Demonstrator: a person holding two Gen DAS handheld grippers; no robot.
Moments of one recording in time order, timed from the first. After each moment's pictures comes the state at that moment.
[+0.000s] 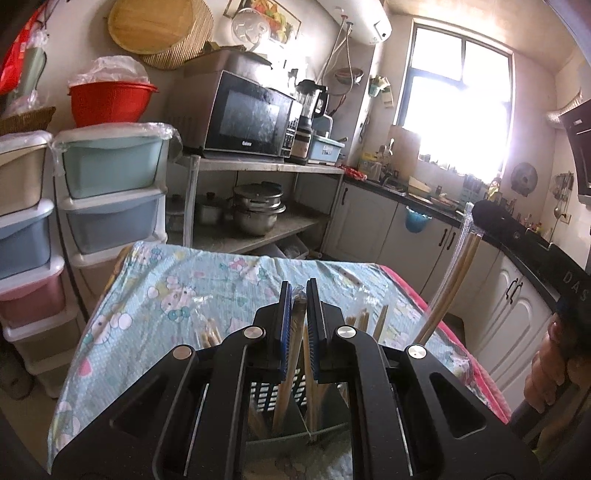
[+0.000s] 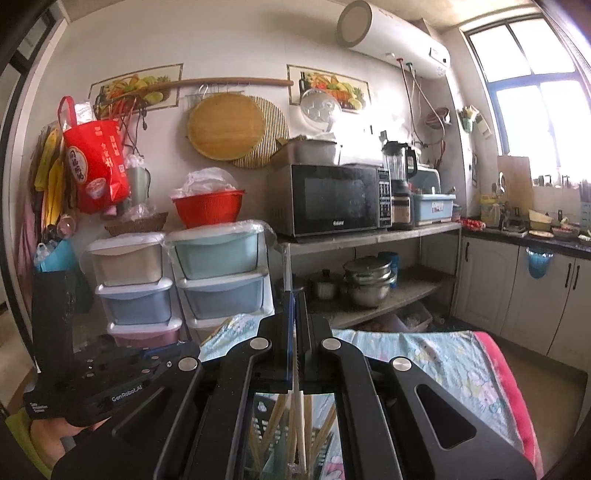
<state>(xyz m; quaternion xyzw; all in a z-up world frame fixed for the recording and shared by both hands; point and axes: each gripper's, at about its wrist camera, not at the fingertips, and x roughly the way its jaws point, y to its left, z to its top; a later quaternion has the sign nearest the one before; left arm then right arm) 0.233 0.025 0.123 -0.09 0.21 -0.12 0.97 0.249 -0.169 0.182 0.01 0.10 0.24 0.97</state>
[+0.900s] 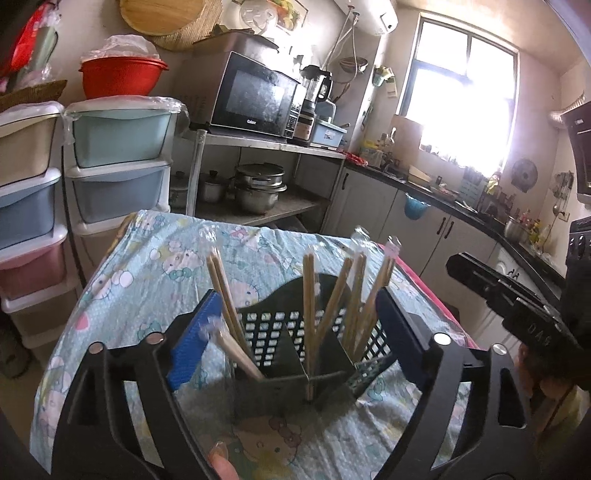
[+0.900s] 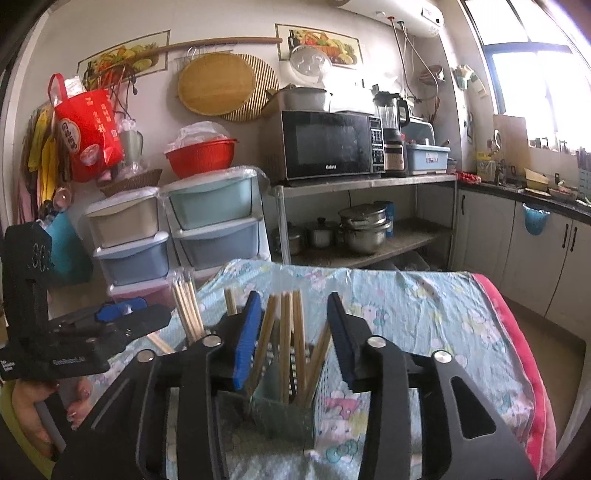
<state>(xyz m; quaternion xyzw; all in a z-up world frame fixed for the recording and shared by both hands) 0.196 0.026 0.091 -0.10 0.23 -0.12 0.96 0.227 -0.186 0.119 0.01 0.18 0.23 0.96</state>
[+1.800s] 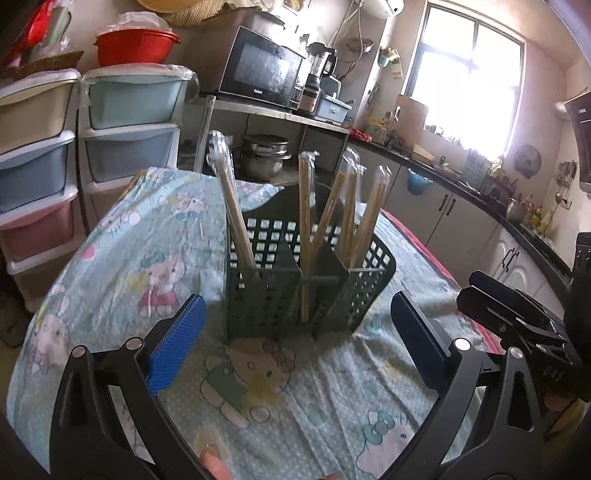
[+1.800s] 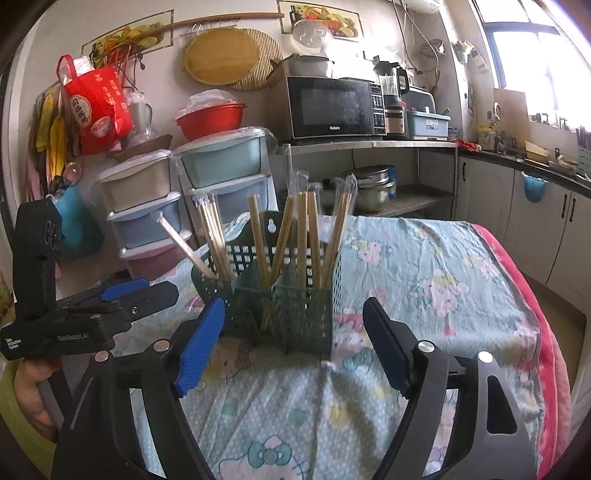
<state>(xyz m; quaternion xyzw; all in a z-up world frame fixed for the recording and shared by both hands) 0.140 0.015 0.044 -0.11 0.27 -0.11 0.95 0.159 -0.196 0.068 0.01 0.23 0.24 0.94</state>
